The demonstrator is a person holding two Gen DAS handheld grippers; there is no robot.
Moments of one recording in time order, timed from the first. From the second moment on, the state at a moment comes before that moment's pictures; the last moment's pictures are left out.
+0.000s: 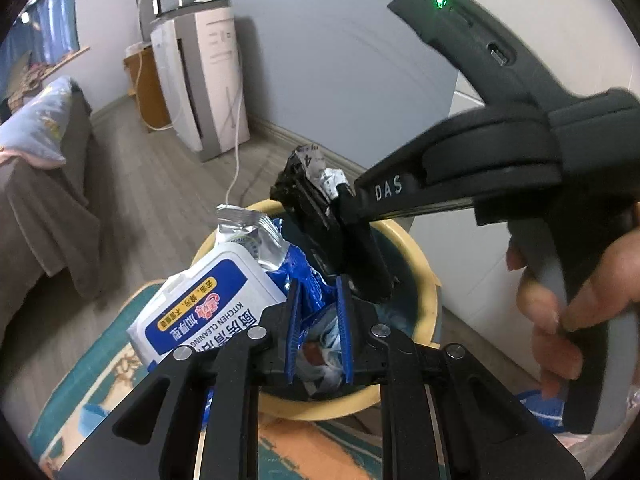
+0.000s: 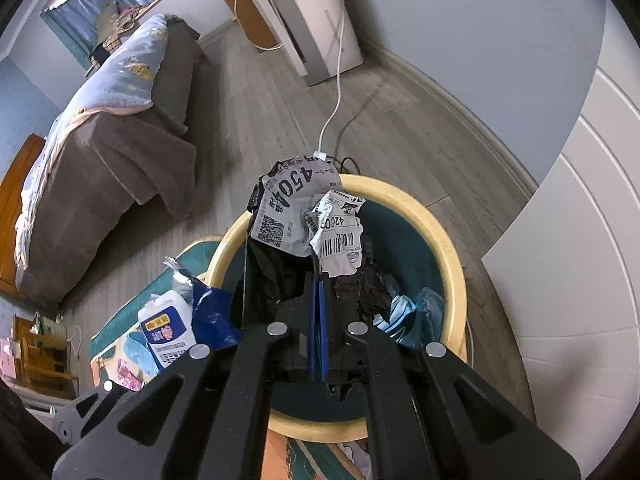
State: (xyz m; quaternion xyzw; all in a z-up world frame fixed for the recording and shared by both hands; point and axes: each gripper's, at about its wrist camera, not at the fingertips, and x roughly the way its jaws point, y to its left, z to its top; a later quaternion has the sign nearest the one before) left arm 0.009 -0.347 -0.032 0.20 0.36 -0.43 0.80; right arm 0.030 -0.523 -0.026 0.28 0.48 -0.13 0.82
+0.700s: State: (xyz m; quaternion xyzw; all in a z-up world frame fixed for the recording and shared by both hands) left arm 0.026 -0.257 0.007 0.13 0.35 -0.34 0.86; right arm 0.030 -0.479 -0.004 0.24 0.48 -0.09 0.84
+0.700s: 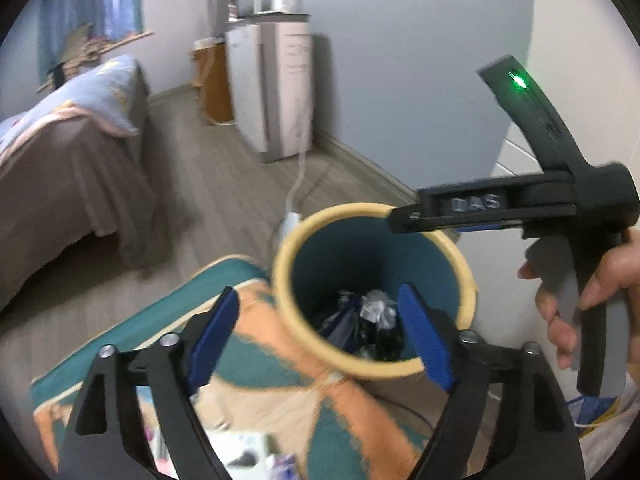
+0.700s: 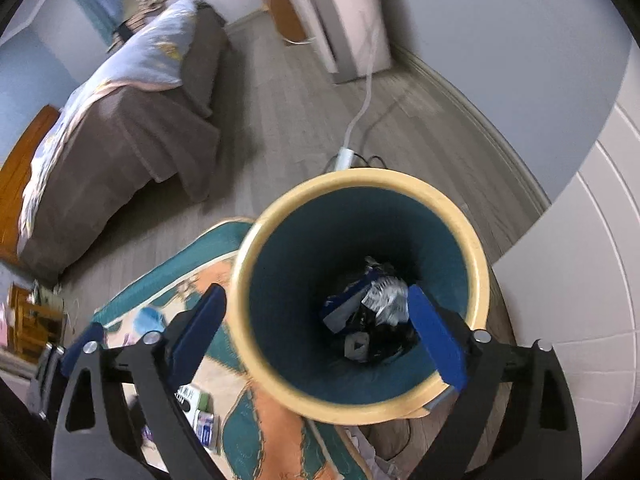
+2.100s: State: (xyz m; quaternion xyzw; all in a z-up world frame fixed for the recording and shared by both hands) left arm -0.024 0.034 -0.024 0.08 0.43 -0.08 0.89; right arm 0.010 -0.226 -0.025 -0.02 0.54 0.01 0.84
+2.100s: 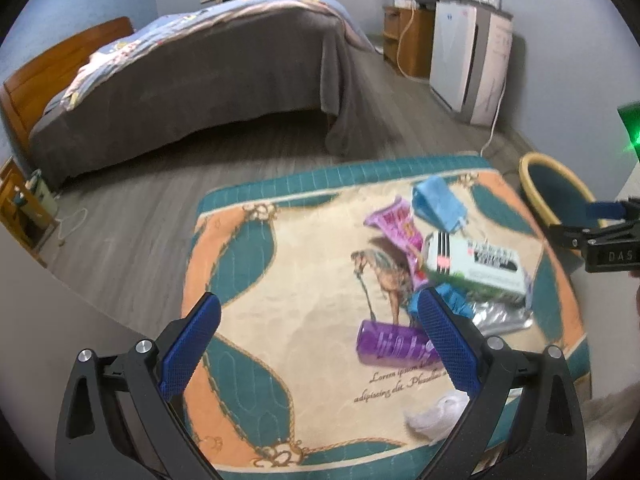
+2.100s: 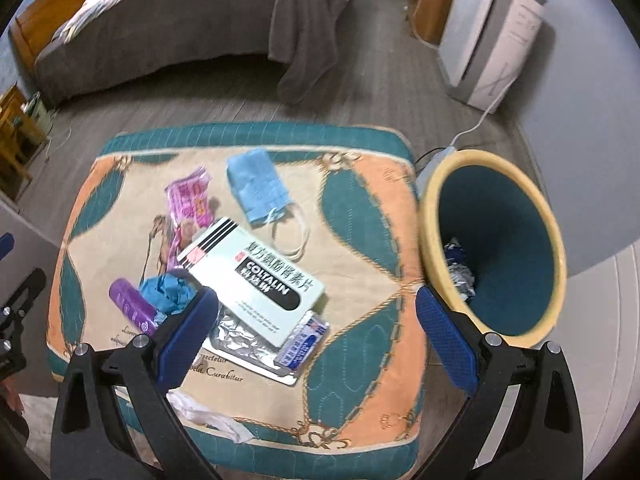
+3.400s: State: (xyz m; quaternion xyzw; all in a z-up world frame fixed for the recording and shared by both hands) left arm 0.005 -0.014 0.008 0.11 0.48 -0.21 0.84; right arm 0.041 -0.224 -0.067 -0.05 0.58 0.10 0.80
